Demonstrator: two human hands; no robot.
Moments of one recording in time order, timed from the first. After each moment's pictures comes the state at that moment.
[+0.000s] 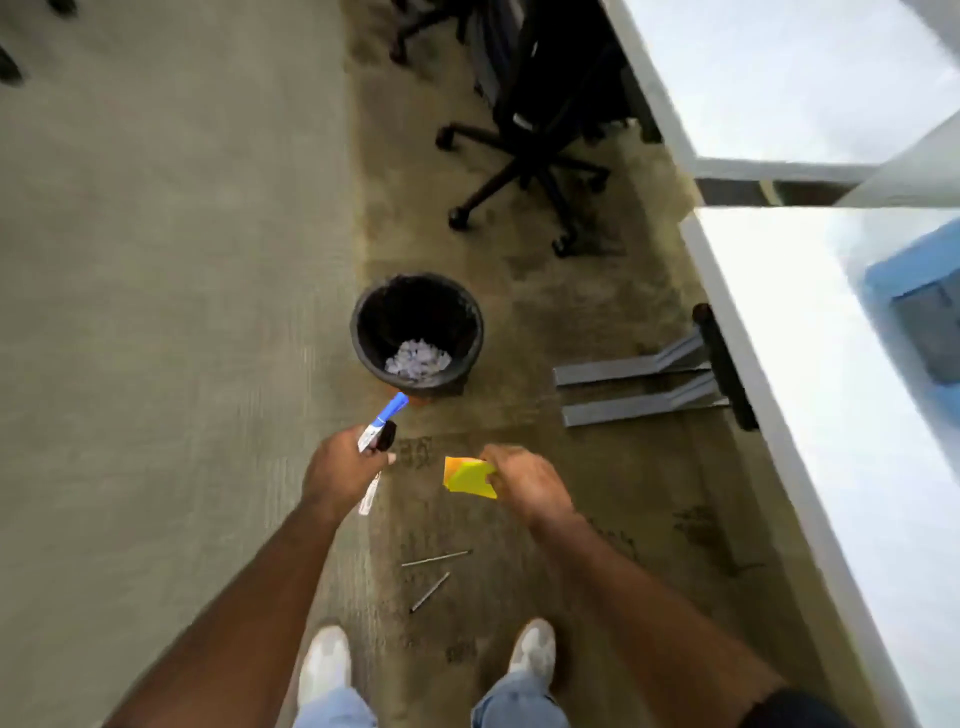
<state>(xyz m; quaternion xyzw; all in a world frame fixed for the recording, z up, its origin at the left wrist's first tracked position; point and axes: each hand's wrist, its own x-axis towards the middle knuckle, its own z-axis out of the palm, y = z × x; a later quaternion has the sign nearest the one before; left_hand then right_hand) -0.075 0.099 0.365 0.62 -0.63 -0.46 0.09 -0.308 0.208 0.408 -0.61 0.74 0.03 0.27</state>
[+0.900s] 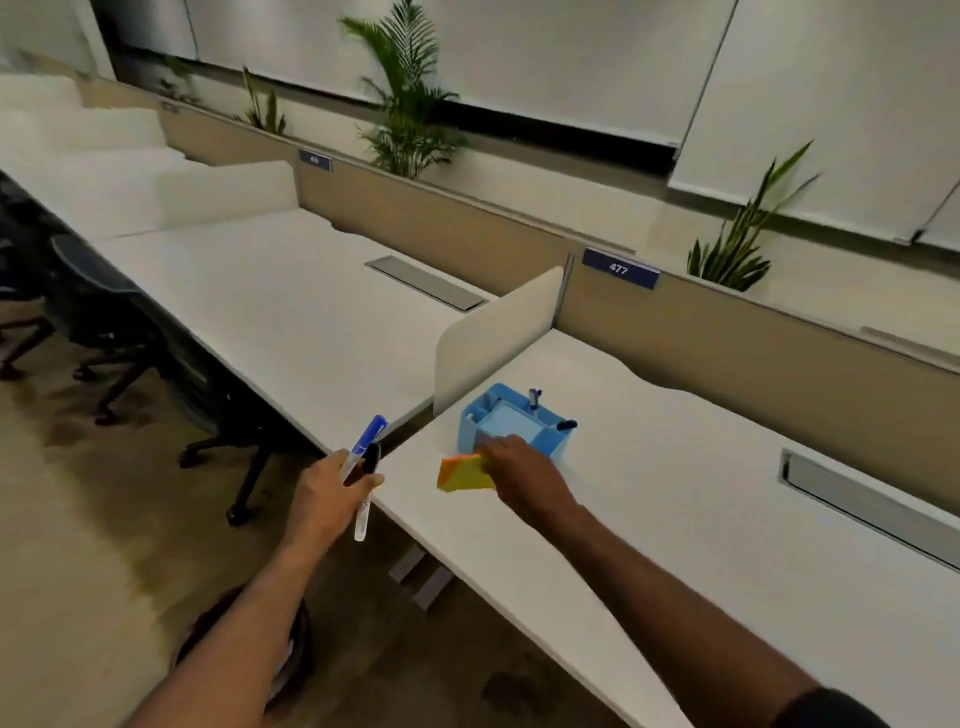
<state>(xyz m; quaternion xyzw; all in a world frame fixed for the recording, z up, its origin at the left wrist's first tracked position) -0.325 0.088 0.791 0.27 -0.84 -0.44 0.18 -0.457 0.322 0.839 -0.41 0.90 -0.15 -0.05</state>
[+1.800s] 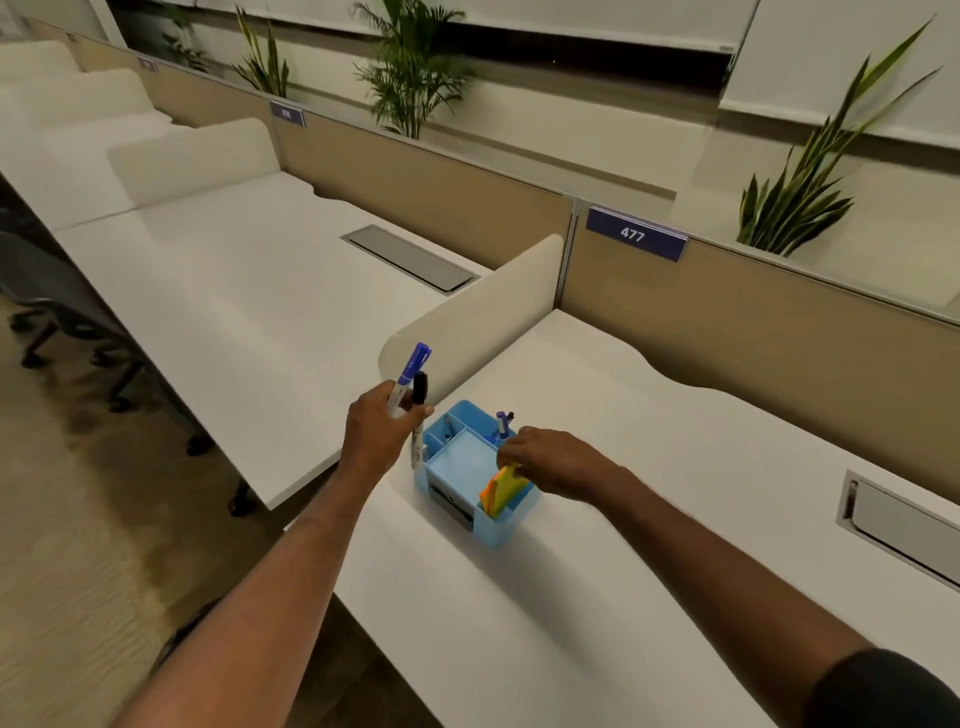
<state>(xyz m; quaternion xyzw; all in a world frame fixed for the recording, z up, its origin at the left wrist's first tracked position) -0.589 0.146 0.816 0.23 -0.83 -0.45 0.23 -0.715 0.382 0.799 -0.58 0.81 -0.02 0.07</state>
